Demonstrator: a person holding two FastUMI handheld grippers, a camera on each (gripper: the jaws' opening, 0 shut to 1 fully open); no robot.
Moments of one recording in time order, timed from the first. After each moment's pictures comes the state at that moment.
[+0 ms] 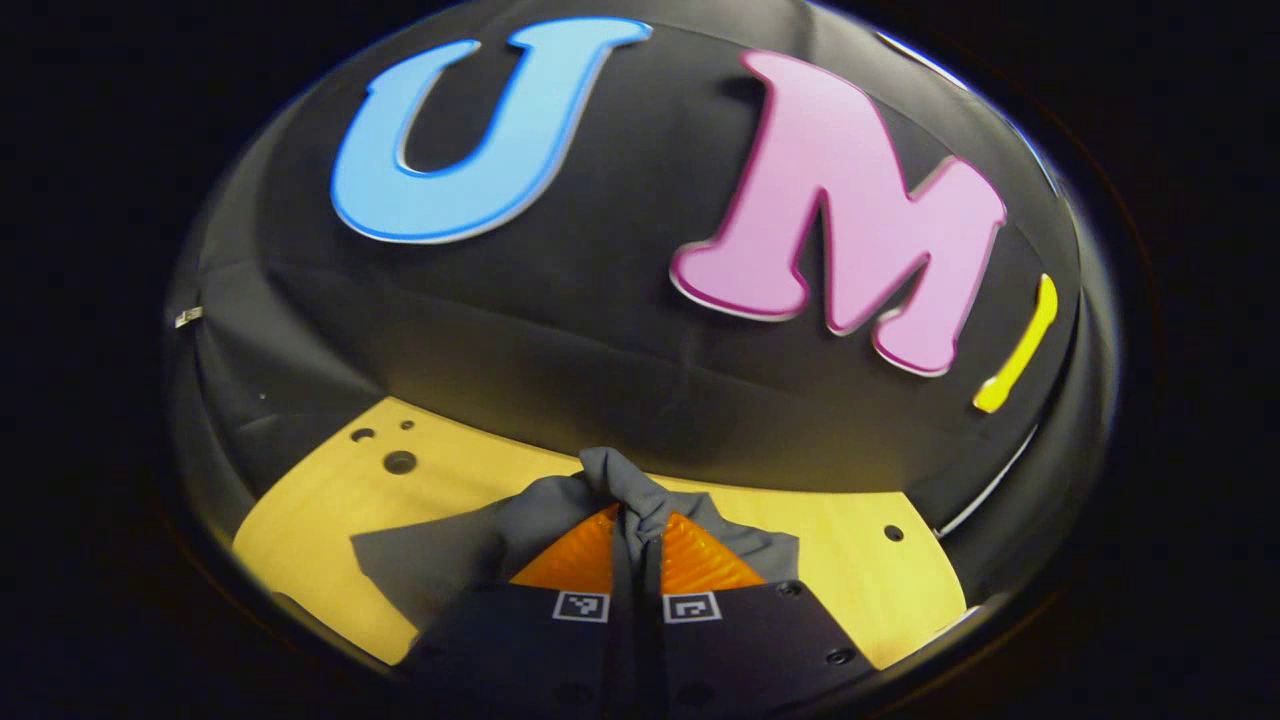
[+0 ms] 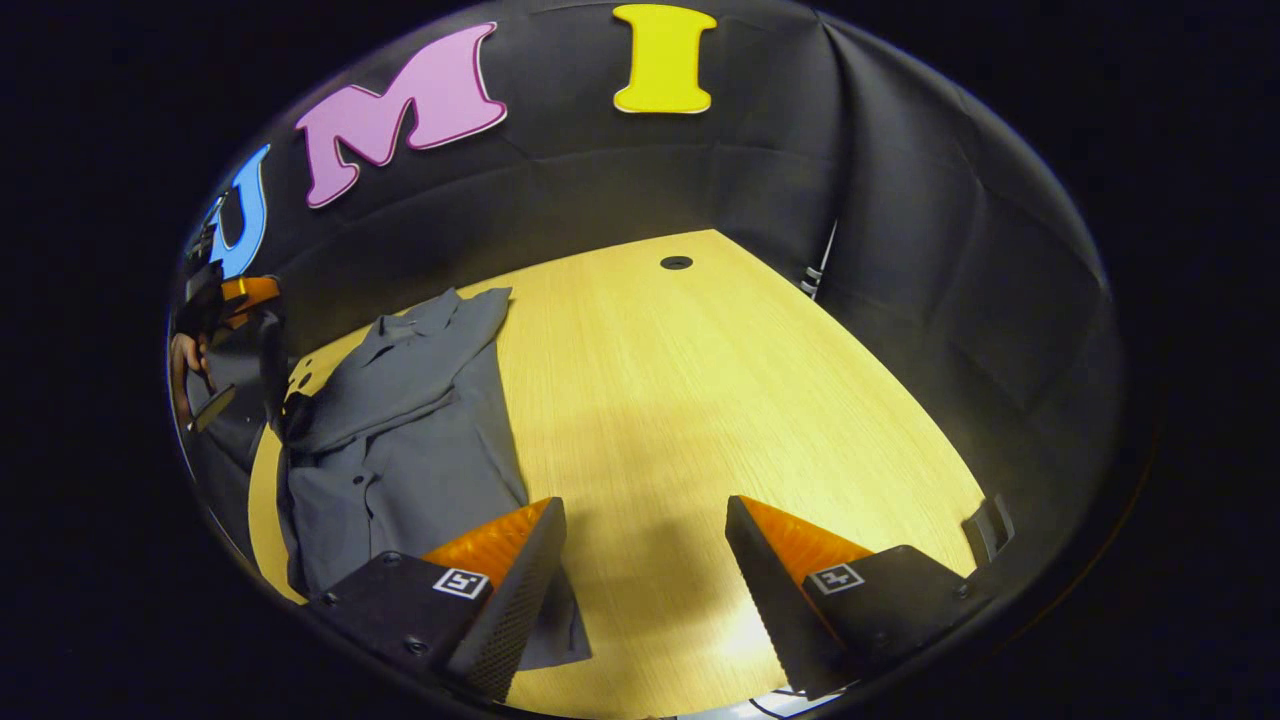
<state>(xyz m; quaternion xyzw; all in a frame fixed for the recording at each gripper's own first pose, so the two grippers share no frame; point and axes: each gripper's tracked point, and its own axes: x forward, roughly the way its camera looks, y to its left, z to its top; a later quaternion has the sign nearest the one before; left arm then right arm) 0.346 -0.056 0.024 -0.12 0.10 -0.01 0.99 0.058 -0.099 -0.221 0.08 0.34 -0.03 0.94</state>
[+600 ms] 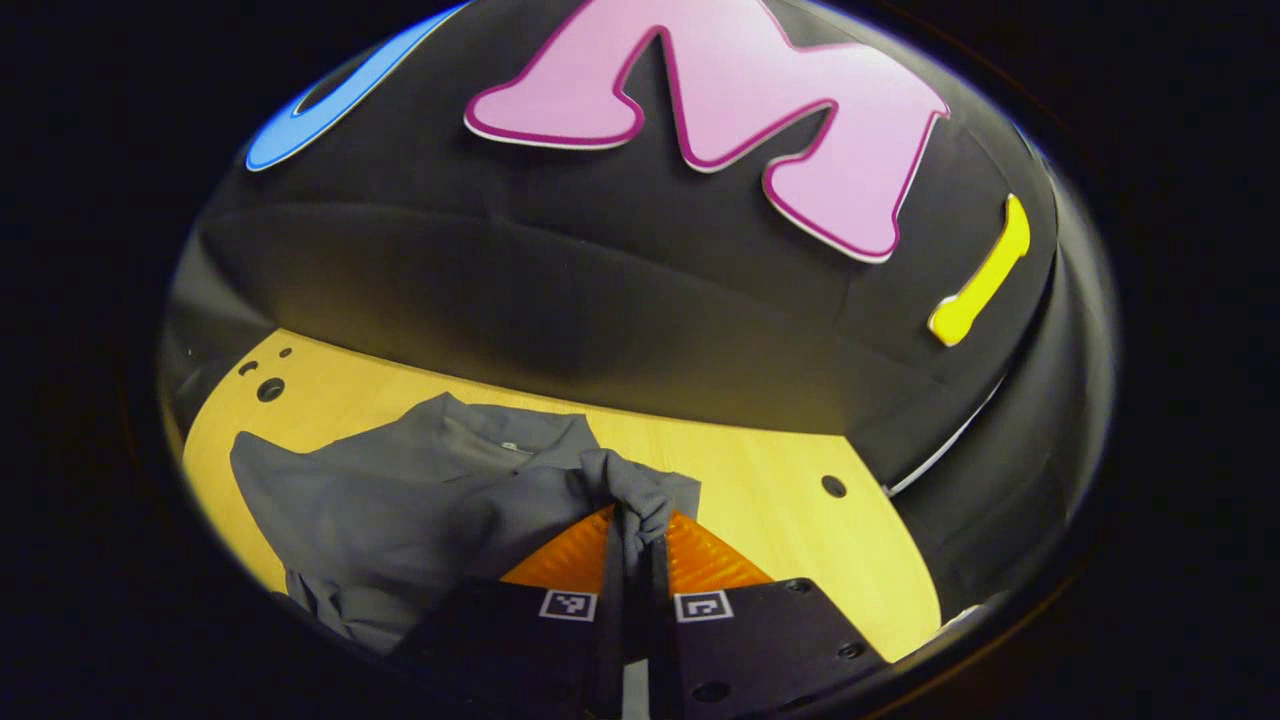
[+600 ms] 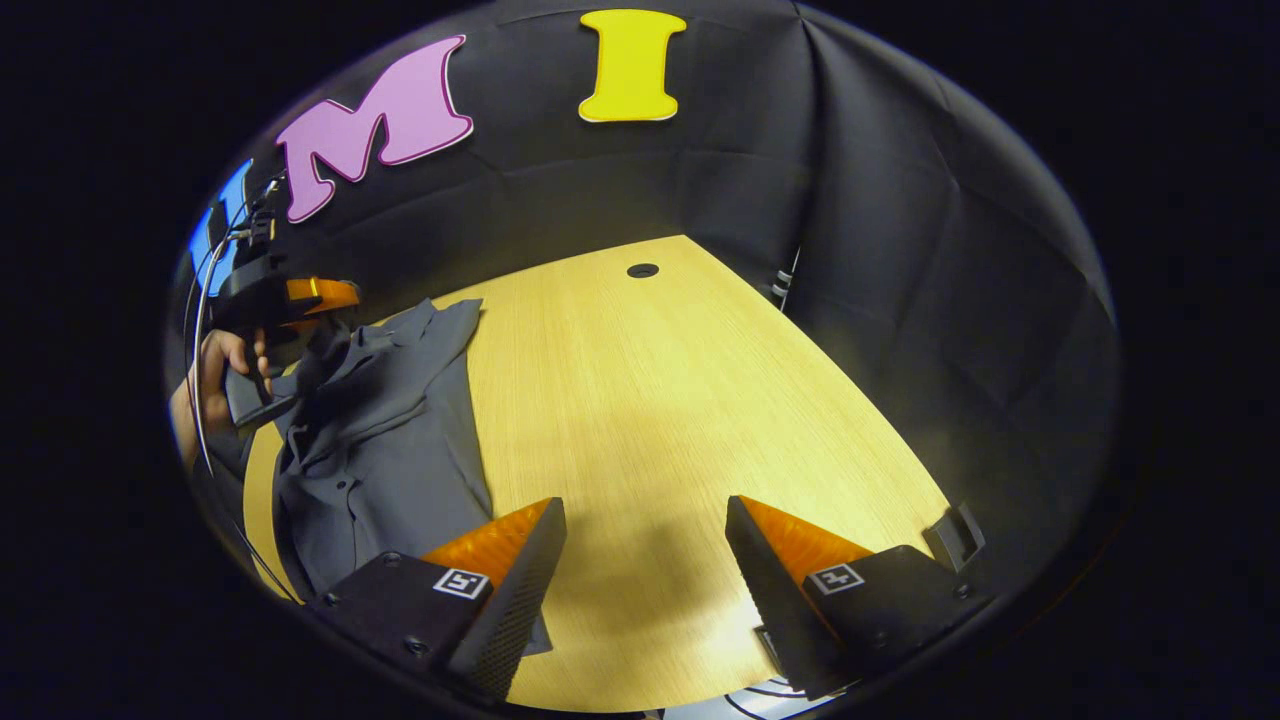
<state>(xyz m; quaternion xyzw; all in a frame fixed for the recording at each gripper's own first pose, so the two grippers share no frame) 0.379 -0.192 -0.042 -0.12 0.18 -0.09 0.97 0.052 -0.134 -0.212 0.08 0.34 -0.05 0.94</state>
